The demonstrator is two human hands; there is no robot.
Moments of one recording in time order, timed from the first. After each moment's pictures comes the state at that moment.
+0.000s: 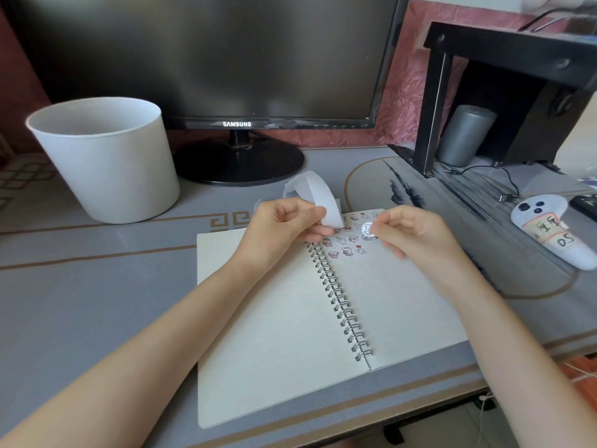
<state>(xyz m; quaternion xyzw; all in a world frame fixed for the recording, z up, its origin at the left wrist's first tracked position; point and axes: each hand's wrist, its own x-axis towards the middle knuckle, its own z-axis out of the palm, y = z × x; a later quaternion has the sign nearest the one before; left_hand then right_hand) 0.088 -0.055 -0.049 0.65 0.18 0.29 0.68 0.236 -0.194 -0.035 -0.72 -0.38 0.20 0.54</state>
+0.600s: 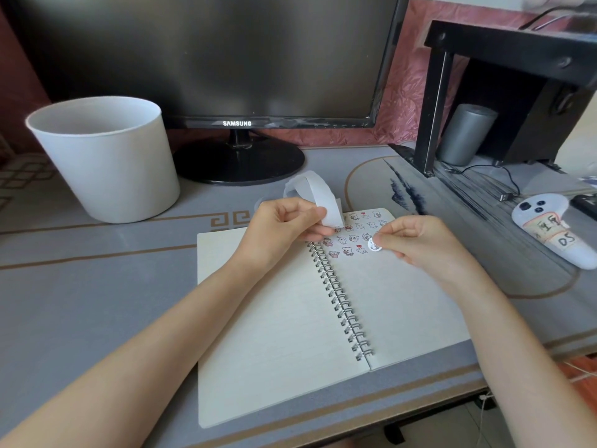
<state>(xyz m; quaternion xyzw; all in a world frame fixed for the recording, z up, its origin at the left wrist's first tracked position) 0.087 -0.055 -0.048 0.65 0.18 0.29 0.68 0.250 -0.194 -0.041 -0.79 -0.32 0.23 0.47</state>
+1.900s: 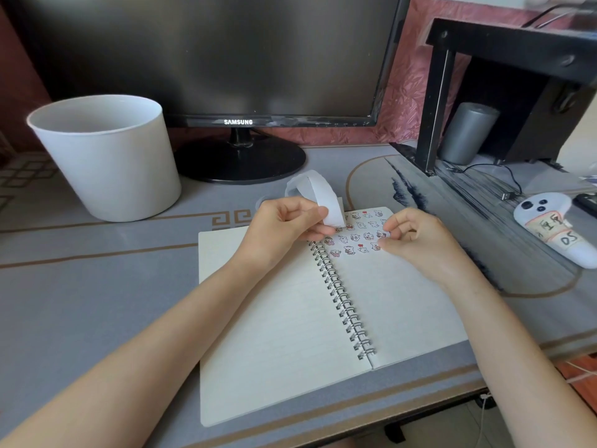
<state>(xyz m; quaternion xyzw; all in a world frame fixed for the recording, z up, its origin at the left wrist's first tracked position) 0.087 -0.055 -0.049 0.66 0.18 0.29 0.67 0.254 -0.192 -0.049 -0.81 -0.37 0.15 0.43</state>
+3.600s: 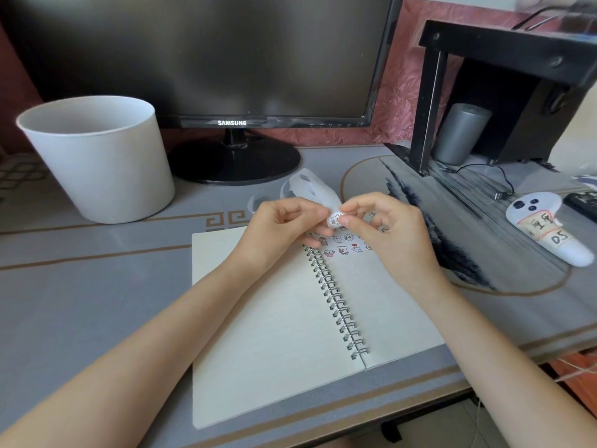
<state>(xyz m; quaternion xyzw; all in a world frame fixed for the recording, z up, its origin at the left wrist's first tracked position) 0.087 -0.058 -0.048 0.67 0.14 0.28 0.67 0.210 -0.179 -0.033 -0.68 -0.51 0.06 0.53</state>
